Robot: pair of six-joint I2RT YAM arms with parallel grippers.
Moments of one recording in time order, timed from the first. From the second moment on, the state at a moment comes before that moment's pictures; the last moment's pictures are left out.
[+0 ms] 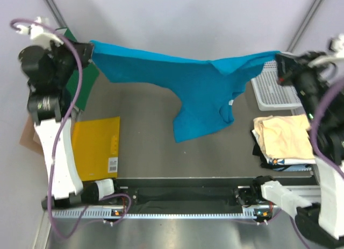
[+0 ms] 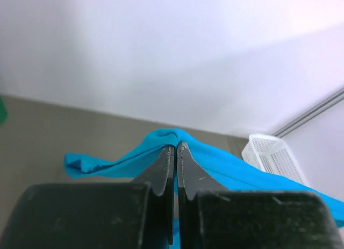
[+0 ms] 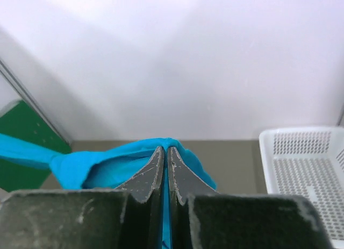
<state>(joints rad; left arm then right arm) 0.17 1.30 1.84 -0.52 0.35 -0.52 0.26 1.00 1.71 -0.55 0.06 0.21</state>
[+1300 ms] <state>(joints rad) 0.12 2.42 2.24 -0.65 0.29 -0.42 0.19 2.40 2.17 -0.39 0.04 0.09</state>
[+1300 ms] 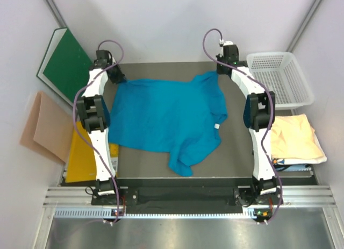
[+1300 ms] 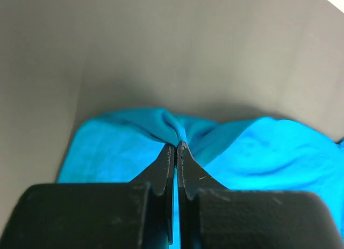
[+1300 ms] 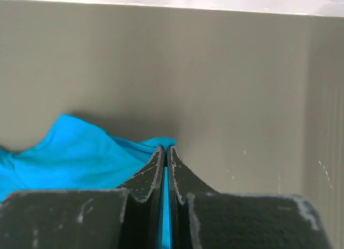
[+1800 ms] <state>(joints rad) 0.13 2.36 2.28 -0.62 0.23 -0.46 0.18 2.38 2.29 -0.35 0.07 0.17</state>
